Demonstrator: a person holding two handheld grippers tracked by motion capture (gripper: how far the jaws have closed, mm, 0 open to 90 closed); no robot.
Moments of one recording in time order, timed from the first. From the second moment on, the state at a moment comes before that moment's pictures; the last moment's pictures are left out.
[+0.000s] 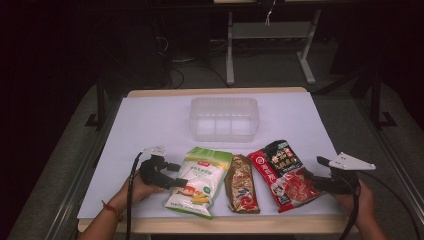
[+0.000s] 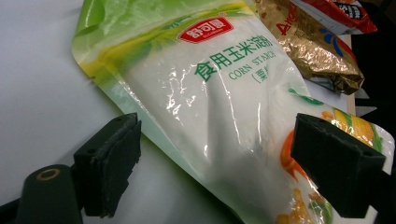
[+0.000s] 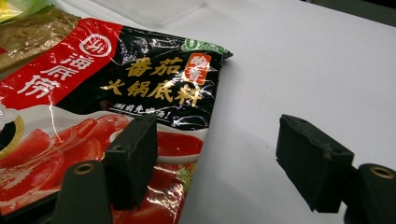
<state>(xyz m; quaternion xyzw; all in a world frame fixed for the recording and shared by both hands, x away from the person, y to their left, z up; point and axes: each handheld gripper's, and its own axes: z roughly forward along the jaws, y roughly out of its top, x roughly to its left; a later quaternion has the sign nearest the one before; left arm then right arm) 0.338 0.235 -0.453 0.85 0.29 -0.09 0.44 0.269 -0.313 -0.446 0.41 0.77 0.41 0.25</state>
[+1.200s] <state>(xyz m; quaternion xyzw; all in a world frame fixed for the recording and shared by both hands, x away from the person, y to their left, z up) 0.330 0.188 -0.448 0.86 0.27 -0.06 0.43 0.272 -0.304 -0.447 0.40 0.79 0.41 0.23</state>
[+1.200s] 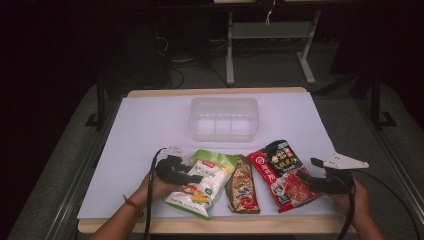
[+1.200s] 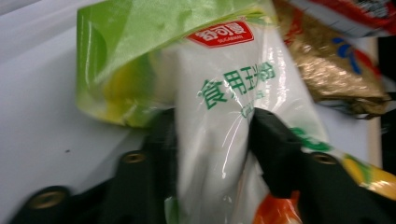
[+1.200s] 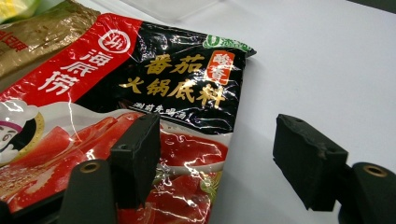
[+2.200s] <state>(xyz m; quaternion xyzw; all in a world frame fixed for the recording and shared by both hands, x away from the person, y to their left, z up) 0.304 0.232 -0.389 0.77 0.29 0.15 0.55 0.272 -0.317 -0.443 0.41 0.77 0.41 0.25</state>
